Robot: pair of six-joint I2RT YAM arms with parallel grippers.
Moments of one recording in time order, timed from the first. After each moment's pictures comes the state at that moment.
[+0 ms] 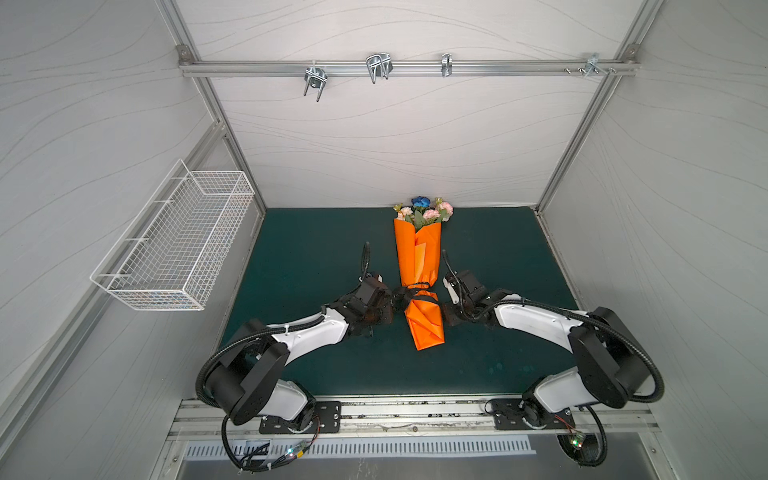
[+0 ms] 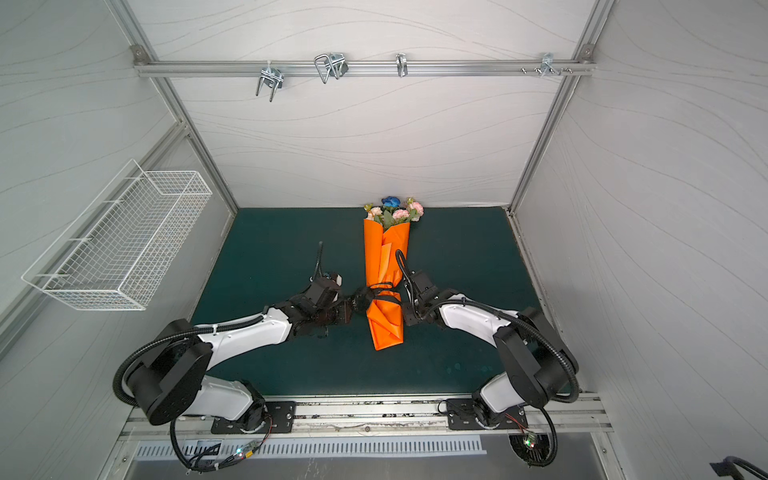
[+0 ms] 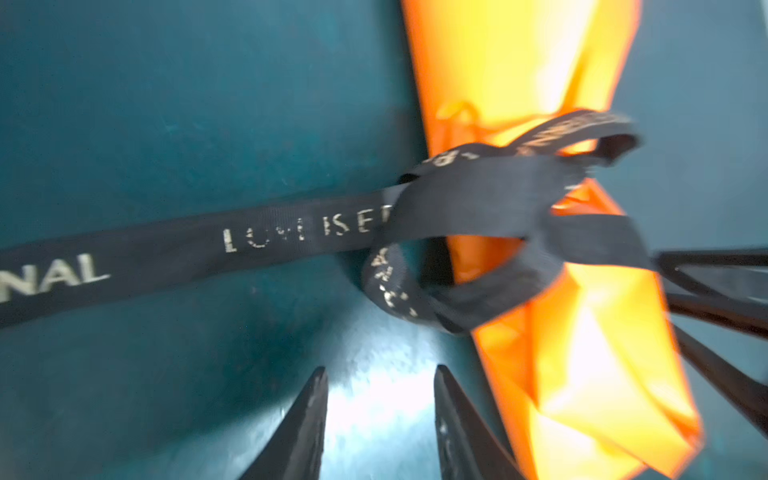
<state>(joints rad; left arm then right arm) -0.66 1.39 0.65 -0.16 -0.01 -0.66 0.67 1.49 0.74 -0.34 0.05 0.25</state>
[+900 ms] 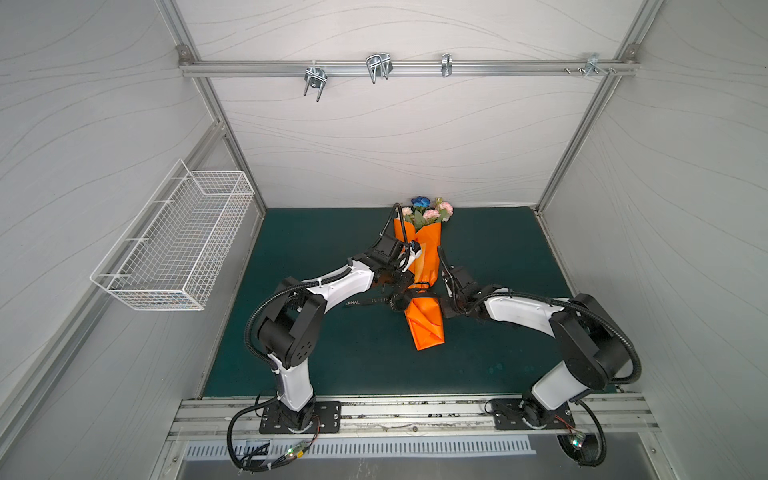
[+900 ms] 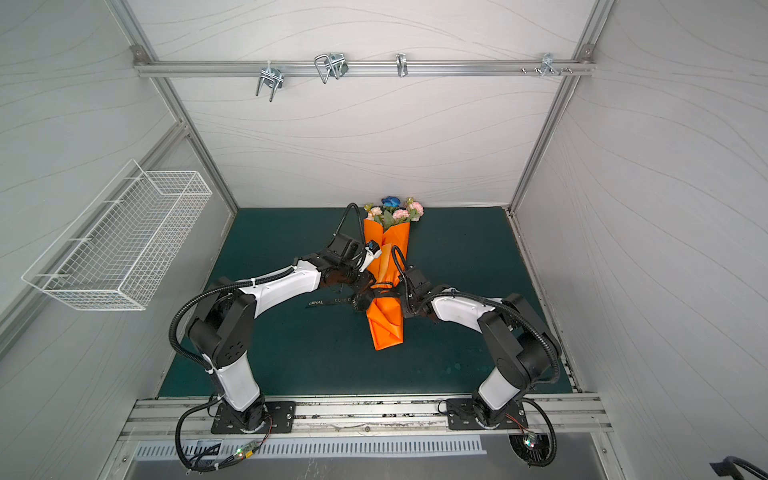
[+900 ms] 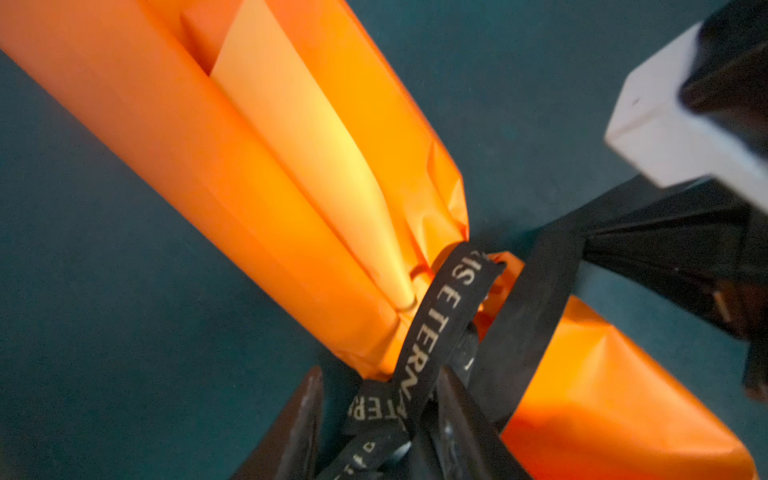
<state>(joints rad) -0.57 1.81 1.24 -0.39 0.21 0.15 0.67 1.59 0.80 -0.27 0.14 0.29</state>
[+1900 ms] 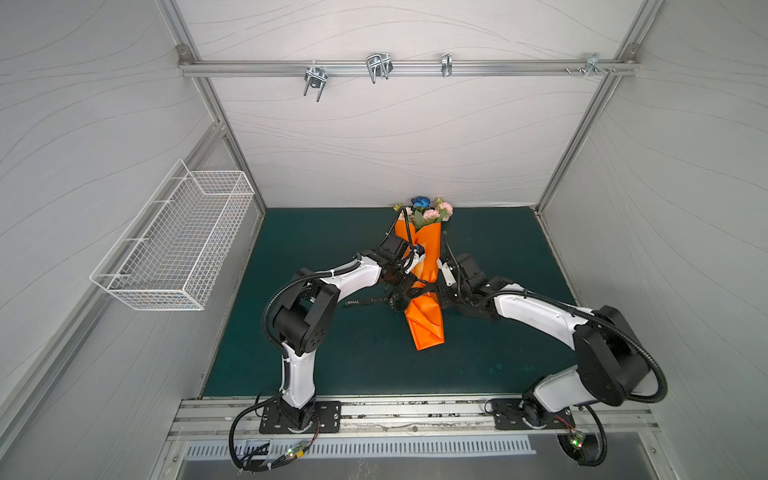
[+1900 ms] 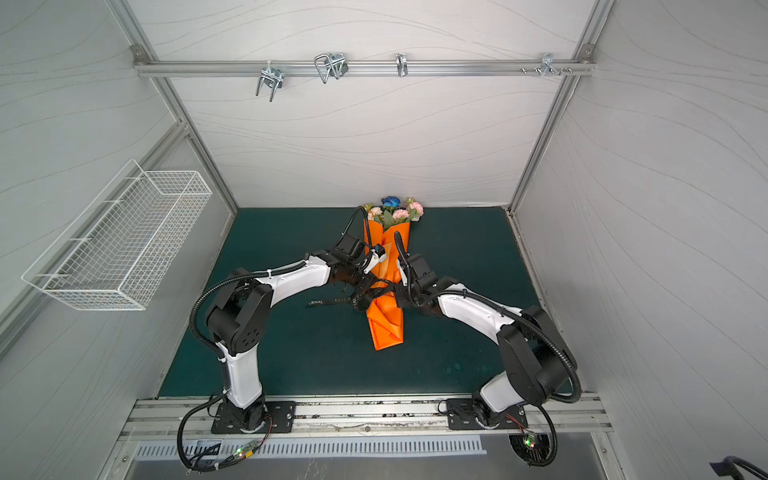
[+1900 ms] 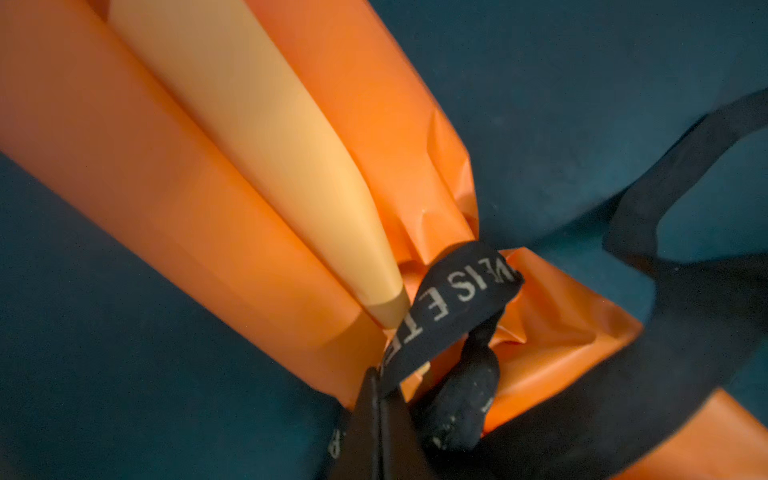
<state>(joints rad) -0.58 1.91 1.30 -0.41 0.24 0.15 0.66 1.49 0.91 -0.33 -0.07 0.26</state>
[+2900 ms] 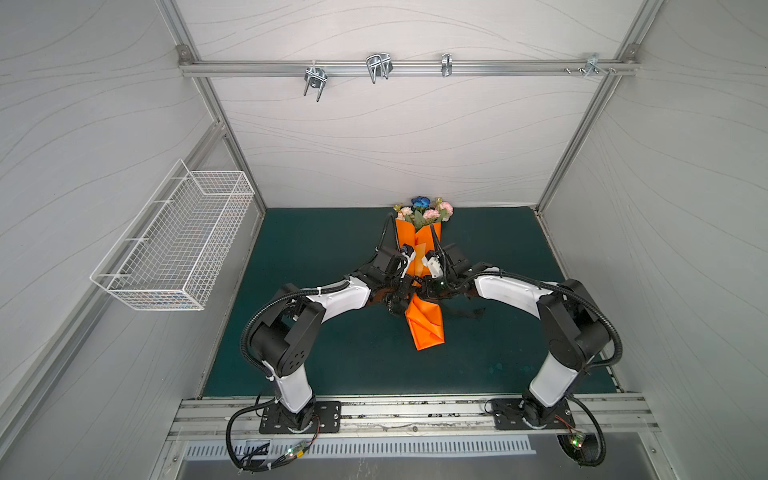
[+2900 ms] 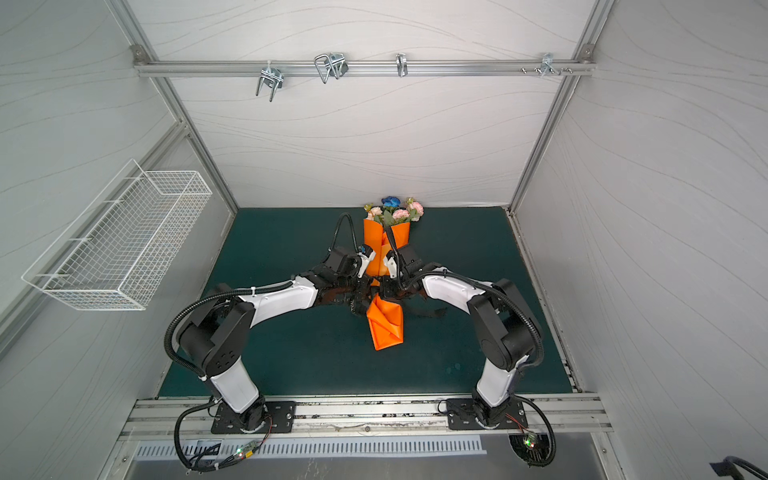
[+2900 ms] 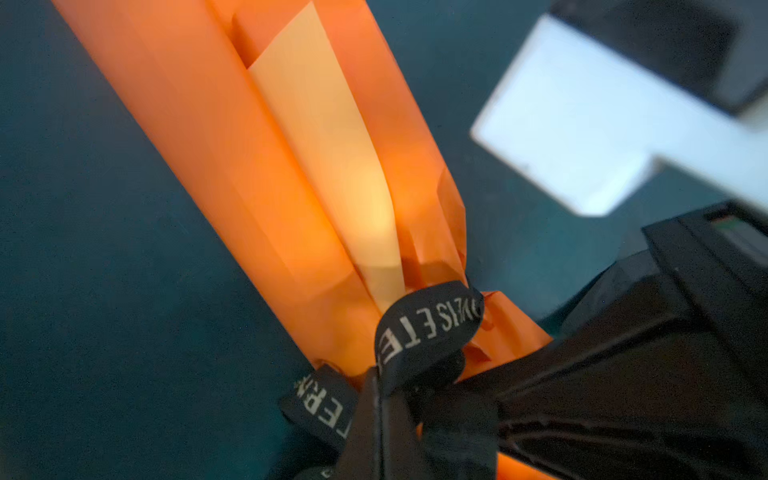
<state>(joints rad) -0.61 1.73 1.00 -0.04 0.14 -0.12 0.63 1.74 1.07 -0.31 -0.40 0.49</state>
